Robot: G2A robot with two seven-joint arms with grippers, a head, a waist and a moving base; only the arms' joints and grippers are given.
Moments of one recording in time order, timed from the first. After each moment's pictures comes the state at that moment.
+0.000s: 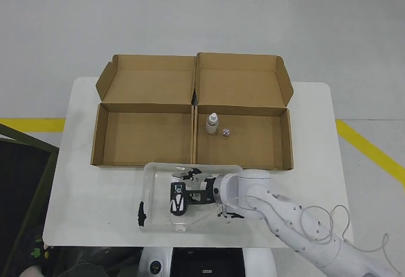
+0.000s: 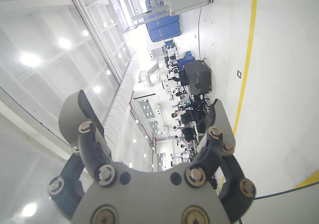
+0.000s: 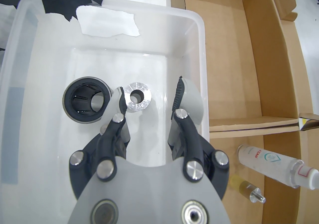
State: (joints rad) left arm -0.33 -0.16 -0.45 -1.44 1.96 -0.37 0.19; right arm -0.98 -1.21 0.69 -1.78 -1.44 -0.67 0.53
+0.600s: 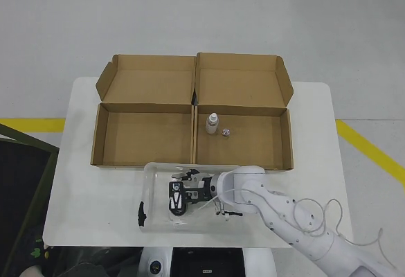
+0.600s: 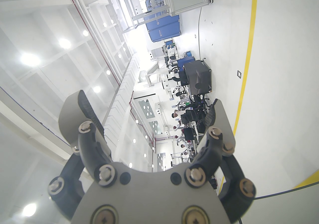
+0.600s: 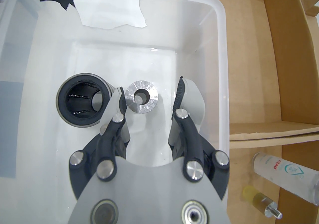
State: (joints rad) left arm -0.33 -0.16 -0.45 -1.44 1.96 -0.37 0.19; right arm -0.94 -1.24 0.65 -1.69 -1.40 -0.70 0.53
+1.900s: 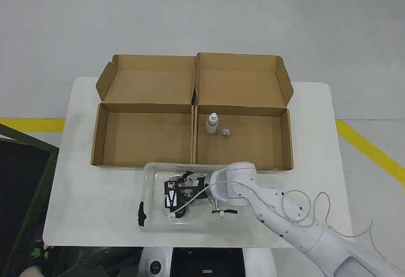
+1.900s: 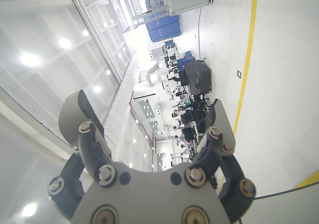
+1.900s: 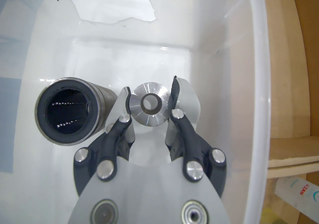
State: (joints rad) left arm -0.33 -0.16 -0.45 -1.44 1.96 -0.37 0.19; right arm -0.89 -1.29 0.62 -1.58 -1.36 -0.74 0.51
